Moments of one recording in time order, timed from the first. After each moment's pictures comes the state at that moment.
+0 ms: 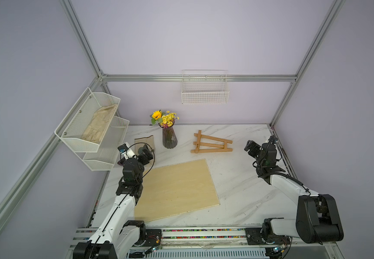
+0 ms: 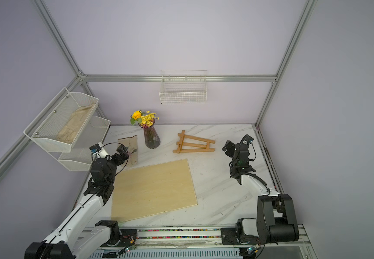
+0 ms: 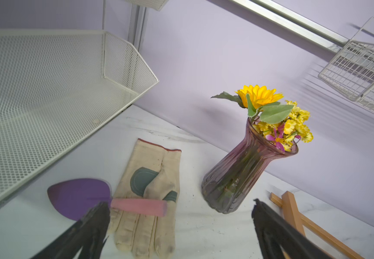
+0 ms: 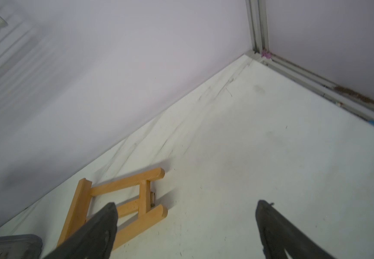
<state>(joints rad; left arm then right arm) -0.03 0.93 0.51 0.24 -0.25 -0.45 0.04 1.34 0.68 0.25 0.16 0.62</state>
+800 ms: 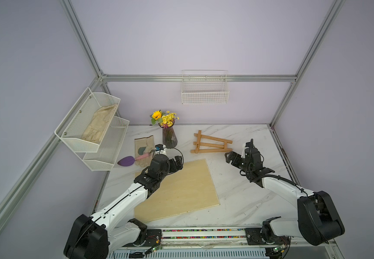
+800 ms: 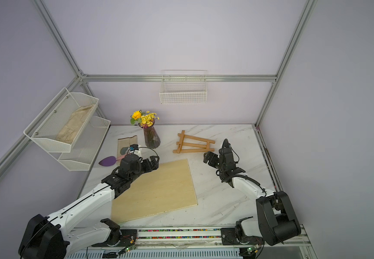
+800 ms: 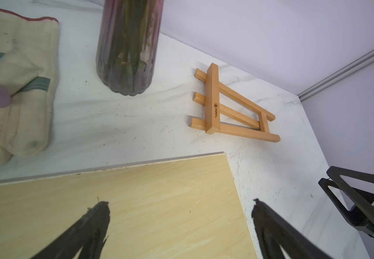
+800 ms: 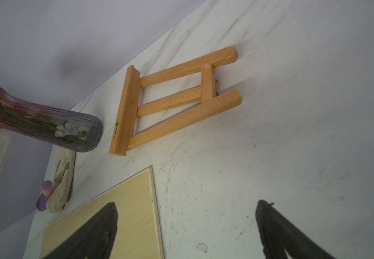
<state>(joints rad) -0.50 1.18 0.73 -0.10 -0.15 -0.60 0.30 1.35 0.68 0.10 -0.07 0.68</state>
